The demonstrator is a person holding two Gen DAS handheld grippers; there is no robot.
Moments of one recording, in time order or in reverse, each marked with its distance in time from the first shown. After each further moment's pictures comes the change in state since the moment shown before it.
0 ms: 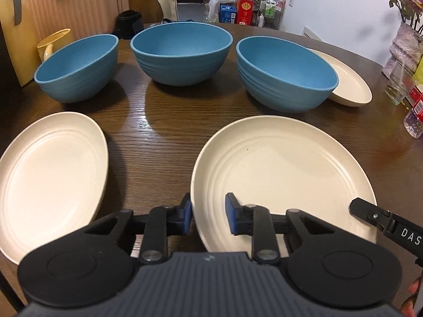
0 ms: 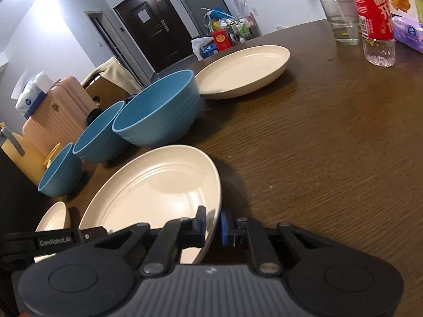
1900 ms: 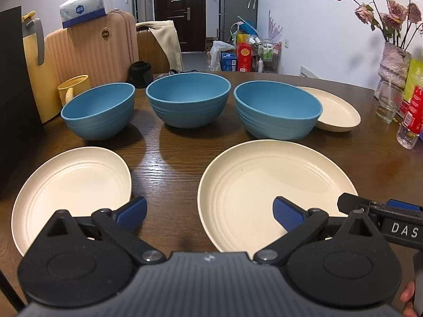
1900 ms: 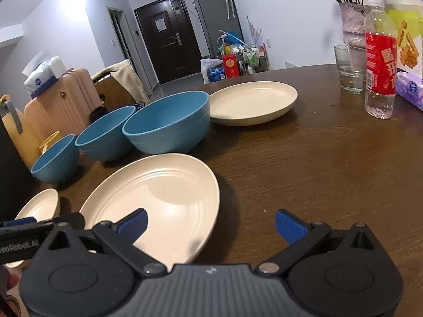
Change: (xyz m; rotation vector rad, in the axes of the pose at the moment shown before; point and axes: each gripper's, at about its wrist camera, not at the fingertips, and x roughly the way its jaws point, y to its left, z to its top) left arm -0.038 -0.002 -0.027 0.043 -0.246 0.041; right arm -0.012 0.022 0.000 -0.186 -0.103 -0.070
